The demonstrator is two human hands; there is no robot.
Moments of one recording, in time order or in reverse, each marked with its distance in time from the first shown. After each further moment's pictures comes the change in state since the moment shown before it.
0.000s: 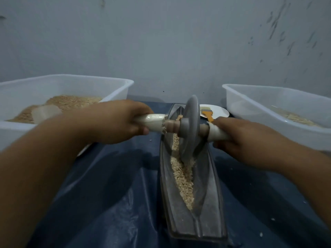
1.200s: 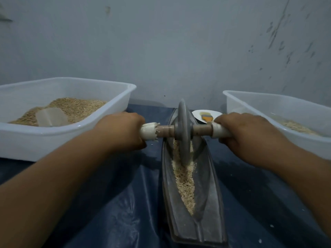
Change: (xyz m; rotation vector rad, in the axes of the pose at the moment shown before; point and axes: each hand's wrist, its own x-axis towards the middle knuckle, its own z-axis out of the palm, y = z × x) left_hand 0.017 -0.009 0.034 0.179 0.084 -0.193; right_hand 0.012 0.001 -0.005 -0.267 0.160 -0.053
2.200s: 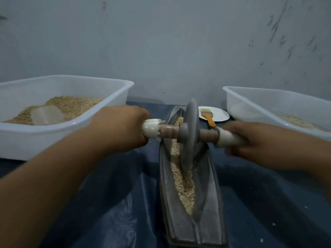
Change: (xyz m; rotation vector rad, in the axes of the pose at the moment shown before) left_hand -0.010 0.010 -0.011 0.017 0.145 0.079; right_hand -0.015 0.014 -0.012 0.352 -0.296 0.070
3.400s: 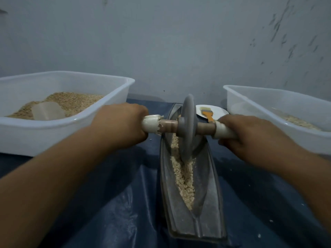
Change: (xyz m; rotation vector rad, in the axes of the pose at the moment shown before) left_hand 0.003 -0.003 0.010 -0.007 0.043 -0.034; right_hand 0.002 -0.014 0.013 -0.178 0.240 -0.005
